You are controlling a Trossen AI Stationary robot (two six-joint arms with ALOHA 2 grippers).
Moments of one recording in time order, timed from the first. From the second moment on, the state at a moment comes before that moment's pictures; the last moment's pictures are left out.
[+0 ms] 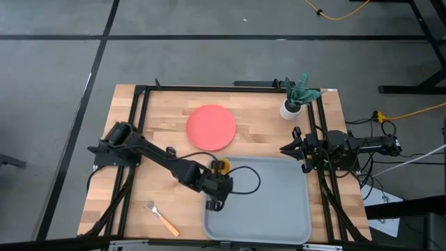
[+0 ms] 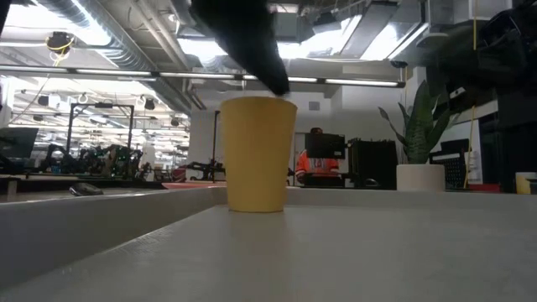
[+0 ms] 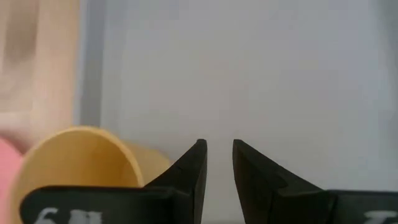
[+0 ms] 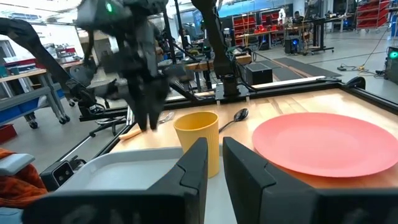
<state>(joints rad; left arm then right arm) -0.42 1.90 1.52 -0.60 -0.28 -0.24 0.10 0.00 0.01 0.02 -0.02 0.18</state>
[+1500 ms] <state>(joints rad) 0.70 1.62 1.16 -0.77 0.03 0.00 0.10 0.00 0.01 0.05 -0.02 0.18</state>
